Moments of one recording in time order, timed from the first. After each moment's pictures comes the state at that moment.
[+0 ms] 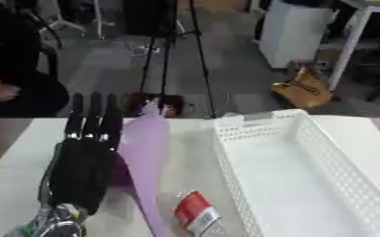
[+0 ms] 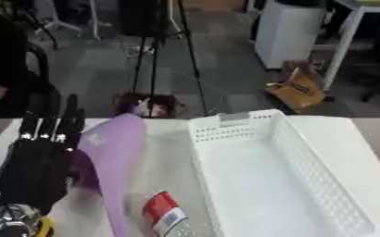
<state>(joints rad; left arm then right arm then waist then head) -0.54 0.65 -0.26 -1.85 -2.15 0.45 -0.31 -0.18 -0.20 -0.79 -1.98 0.22 -0.42 -0.75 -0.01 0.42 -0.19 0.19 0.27</state>
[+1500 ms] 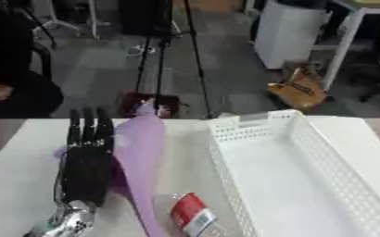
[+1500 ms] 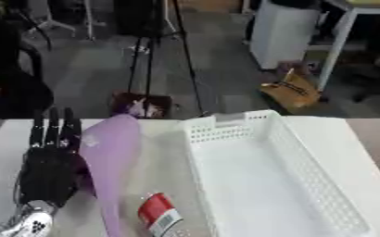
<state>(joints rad) -0.64 0.57 -0.25 -1.54 -2.05 0.64 -0.13 -0.18 -0.19 -0.78 -1.98 0.20 -0.43 -0.73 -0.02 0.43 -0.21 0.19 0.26</state>
